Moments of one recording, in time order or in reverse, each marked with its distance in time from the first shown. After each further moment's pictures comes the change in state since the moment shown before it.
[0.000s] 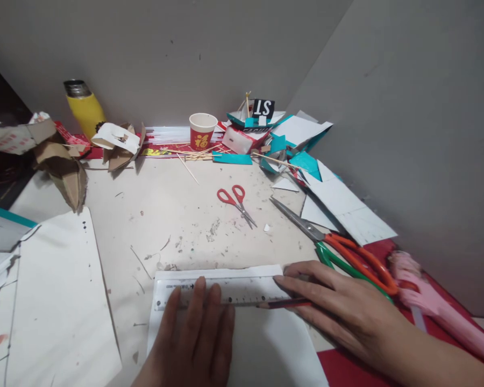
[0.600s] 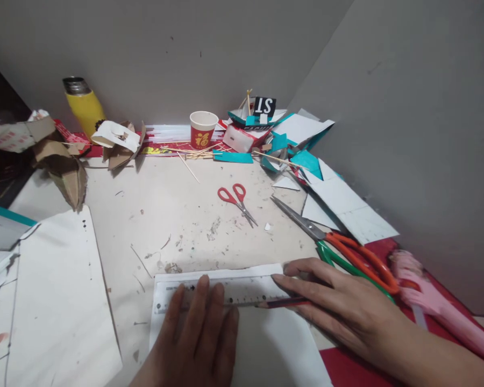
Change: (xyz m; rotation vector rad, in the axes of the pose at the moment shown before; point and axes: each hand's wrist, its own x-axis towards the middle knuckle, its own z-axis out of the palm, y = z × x) left_hand 0.004 -0.001 -0.002 -0.028 0.022 0.018; right_hand 0.002 0.001 0.001 -0.022 -0.037 -0.035
